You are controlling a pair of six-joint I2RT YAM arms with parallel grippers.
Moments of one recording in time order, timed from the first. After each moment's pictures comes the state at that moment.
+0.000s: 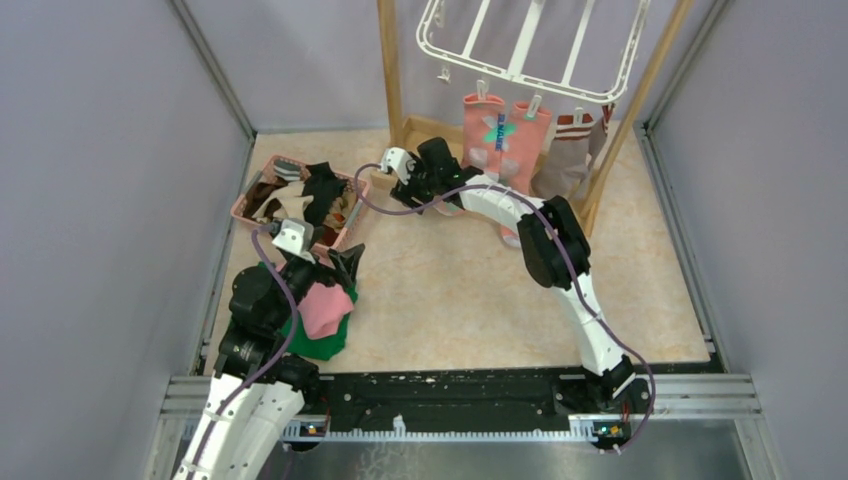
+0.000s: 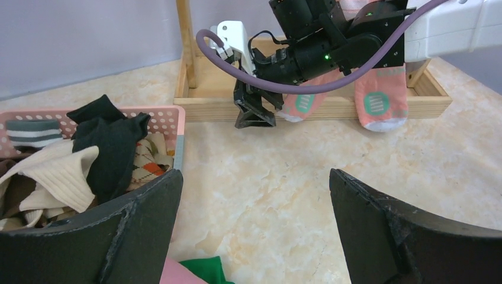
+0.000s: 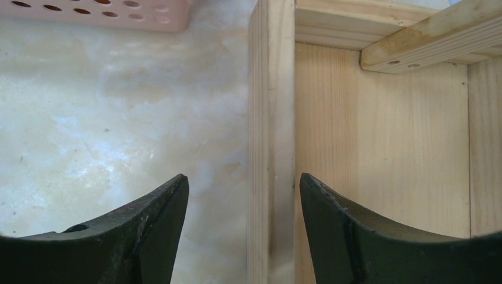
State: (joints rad) left arm -0.28 0.39 0.58 -0.18 0.18 -0.07; right arm 0.66 2.37 1.94 -0.22 -0.26 -0.55
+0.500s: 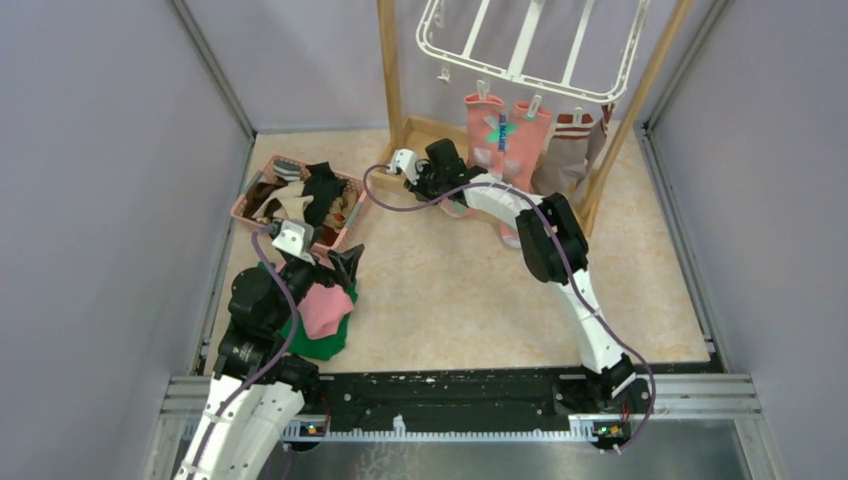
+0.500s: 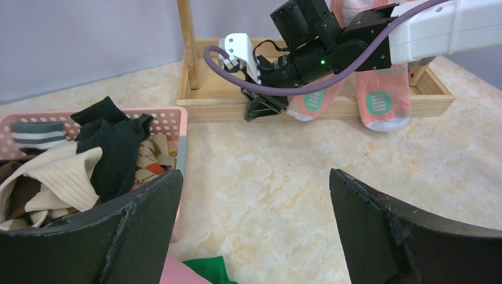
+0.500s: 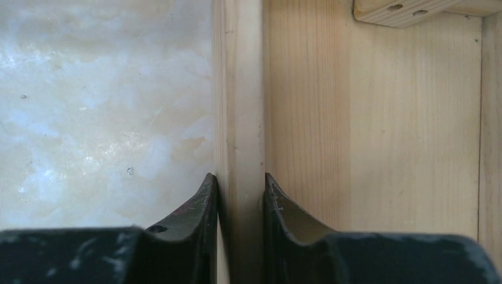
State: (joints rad) left arm -0.28 0.39 0.58 -0.19 0.18 -0.06; right arm 0.63 2.42 1.97 -0.24 -0.22 -0.60
